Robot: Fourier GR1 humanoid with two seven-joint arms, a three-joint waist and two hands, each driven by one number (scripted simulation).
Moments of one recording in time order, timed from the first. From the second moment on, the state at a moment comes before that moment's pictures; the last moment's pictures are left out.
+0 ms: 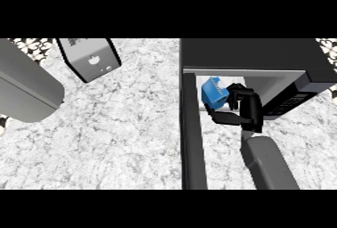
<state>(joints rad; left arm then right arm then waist) 0.67 0.06 0.30 -2.11 0.31 -0.46 -0.31 -0.40 -0.02 -0.04 -1.03 -0.06 -0.27 -0.38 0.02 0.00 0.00</state>
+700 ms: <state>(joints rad) 0.60 0.05 0.33 -2.03 0.29 -0.51 -0.32 -0.75 -0.07 -0.18 -0.46 -0.01 -0.33 -0.75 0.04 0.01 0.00</state>
